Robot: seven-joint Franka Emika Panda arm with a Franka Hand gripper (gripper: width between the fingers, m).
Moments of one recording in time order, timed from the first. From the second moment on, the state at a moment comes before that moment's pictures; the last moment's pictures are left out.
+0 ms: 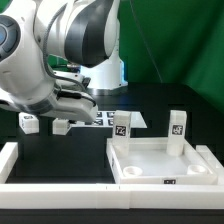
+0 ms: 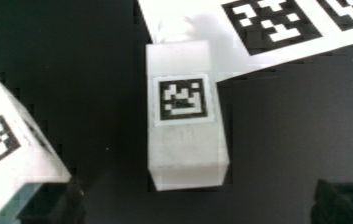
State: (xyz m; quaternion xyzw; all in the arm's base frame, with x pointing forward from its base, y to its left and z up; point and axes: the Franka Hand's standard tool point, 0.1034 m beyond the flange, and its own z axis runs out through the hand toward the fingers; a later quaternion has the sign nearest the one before) arm 0.440 -0.145 0.037 -0.90 0.16 0.40 0.06
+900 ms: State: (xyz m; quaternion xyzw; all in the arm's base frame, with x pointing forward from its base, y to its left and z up) arm 0.404 -0.134 0.016 -0.87 0.17 0.46 0.08
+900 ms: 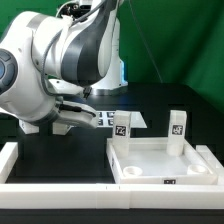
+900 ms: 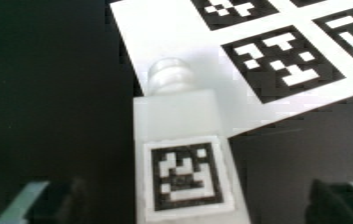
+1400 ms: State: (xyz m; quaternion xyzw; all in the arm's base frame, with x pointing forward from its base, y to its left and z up) arm 0.404 -0.135 0.016 -0.87 0.18 0.46 0.08
